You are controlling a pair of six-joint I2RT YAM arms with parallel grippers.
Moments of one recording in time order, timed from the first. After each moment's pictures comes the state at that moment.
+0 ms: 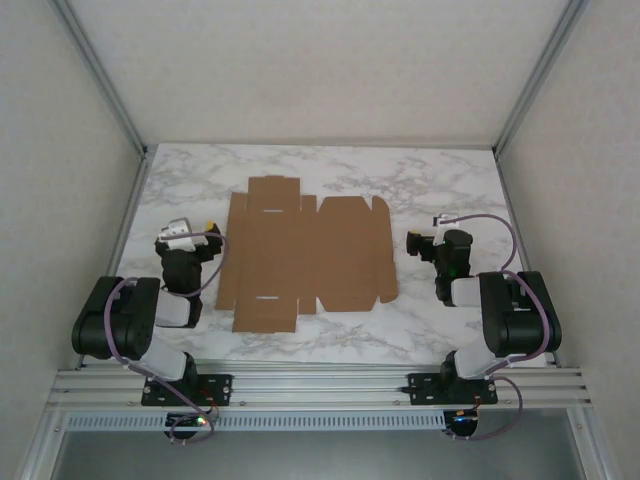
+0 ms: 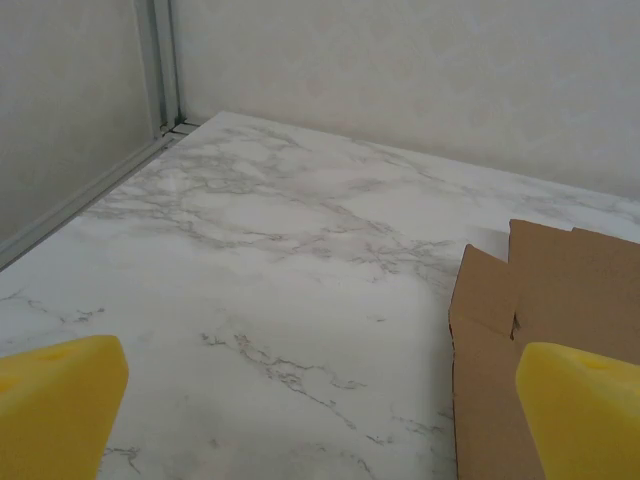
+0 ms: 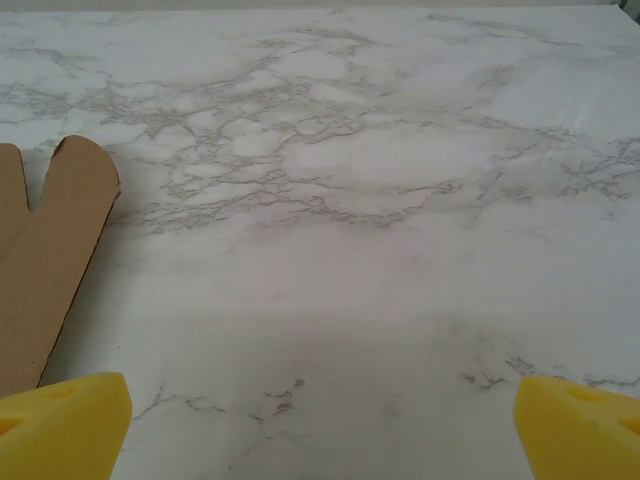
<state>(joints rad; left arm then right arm) 0.01 1.54 0.21 1.21 -0.20 -0.14 0.06 1.54 0.39 0.72 0.02 0.02</state>
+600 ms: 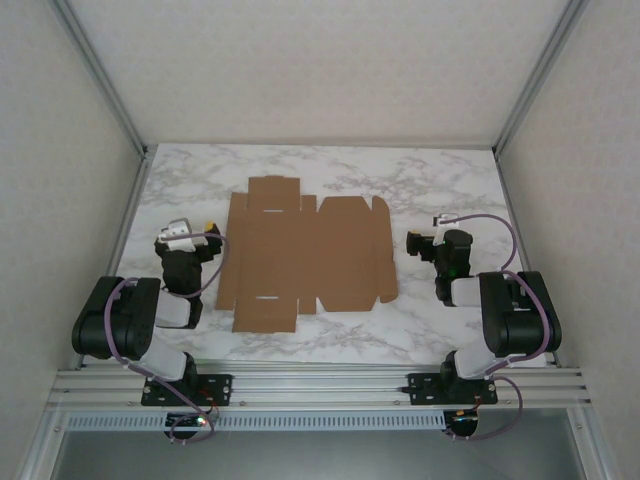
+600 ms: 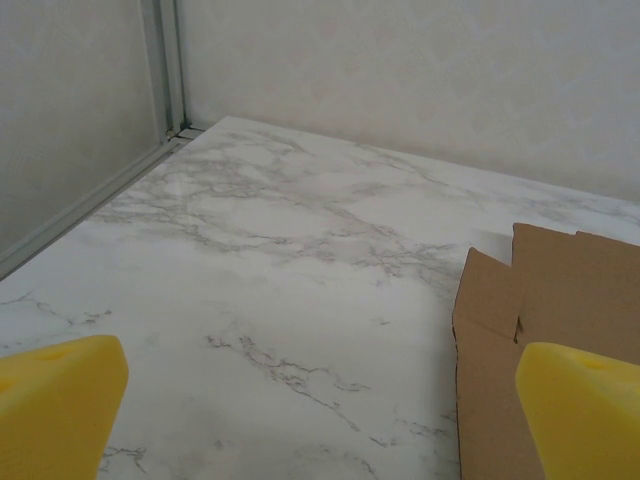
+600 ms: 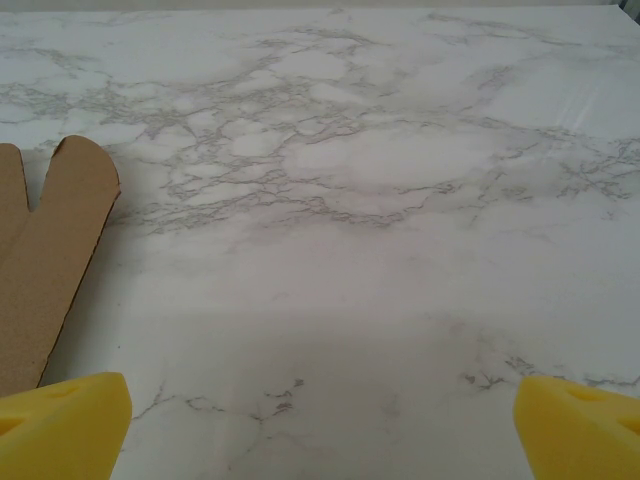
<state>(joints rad) 0.00 1.54 0.21 1.22 -0.21 -0.14 0.06 1.54 0.39 0.72 0.02 0.02</state>
